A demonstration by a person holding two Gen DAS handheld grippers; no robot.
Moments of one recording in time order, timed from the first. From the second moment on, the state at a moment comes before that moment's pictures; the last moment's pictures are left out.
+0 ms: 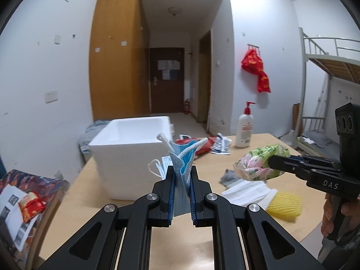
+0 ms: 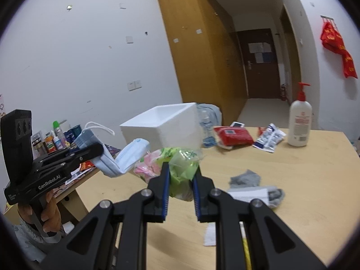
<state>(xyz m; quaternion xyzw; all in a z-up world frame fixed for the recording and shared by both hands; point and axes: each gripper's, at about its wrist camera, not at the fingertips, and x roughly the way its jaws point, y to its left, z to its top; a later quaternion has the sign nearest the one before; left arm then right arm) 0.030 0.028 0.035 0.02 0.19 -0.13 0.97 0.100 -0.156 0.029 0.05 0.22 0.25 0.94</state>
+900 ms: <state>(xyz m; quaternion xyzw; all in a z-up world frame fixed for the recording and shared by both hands) 0.020 0.071 0.041 0.00 0.18 -0.08 0.98 0.105 -0.087 0.043 0.01 0.22 0.32 0.92</state>
